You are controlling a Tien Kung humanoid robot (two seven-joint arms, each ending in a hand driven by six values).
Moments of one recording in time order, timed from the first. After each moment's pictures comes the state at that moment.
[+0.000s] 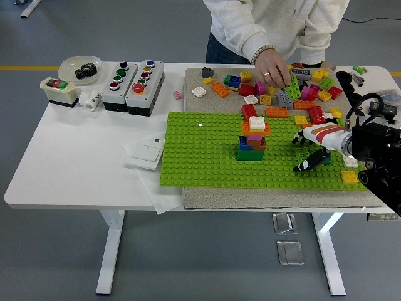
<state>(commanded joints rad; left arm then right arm) -0.01 0.01 -1.04 -0.18 0.86 0.05 0.28 0.89 -0.39 0.50 0.83 -1.91 0.17 0.00</state>
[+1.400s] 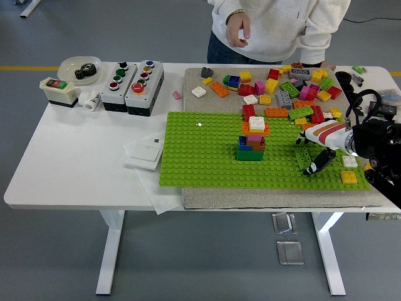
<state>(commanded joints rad) -0.01 0.01 -1.04 -0.18 0.86 0.05 0.28 0.92 -0.41 0.46 0.83 -2.01 0.19 0.05</state>
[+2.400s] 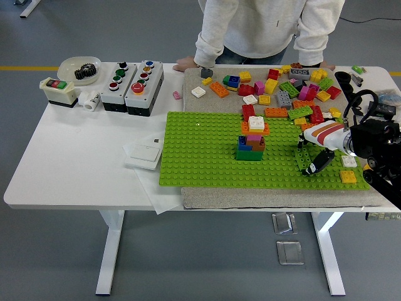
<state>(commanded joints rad) -0.02 0.01 -1.03 -0.18 0.85 0.05 0.28 0.93 -0.40 0.43 0.82 -2.02 0.19 0.05</state>
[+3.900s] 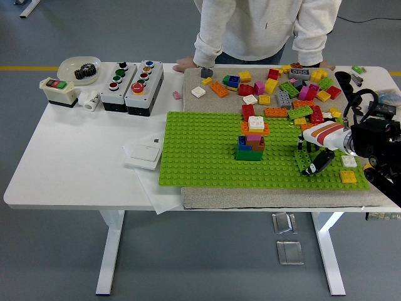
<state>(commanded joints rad) -0.02 0.01 -1.04 -0.18 0.86 0.05 0.28 0.93 -0.41 0.45 0.83 -2.02 0.21 0.08</state>
